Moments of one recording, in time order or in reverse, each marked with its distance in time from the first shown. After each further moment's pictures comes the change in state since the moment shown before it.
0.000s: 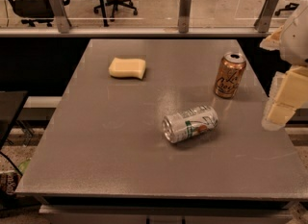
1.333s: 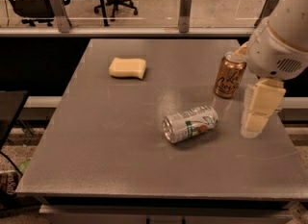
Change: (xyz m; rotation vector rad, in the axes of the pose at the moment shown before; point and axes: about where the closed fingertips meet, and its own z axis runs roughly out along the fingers) arm -0.028 0.009 0.041 -0.090 -0.014 -0.129
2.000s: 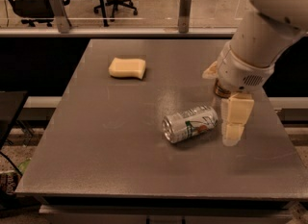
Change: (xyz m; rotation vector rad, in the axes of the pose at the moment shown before) arm -0.025 0.000 0.059 -0.109 -0.008 -0.159
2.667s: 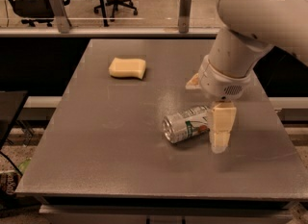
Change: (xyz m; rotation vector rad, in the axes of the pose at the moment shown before) arm -0.020 0.003 0.034 -0.062 0.005 -0.111
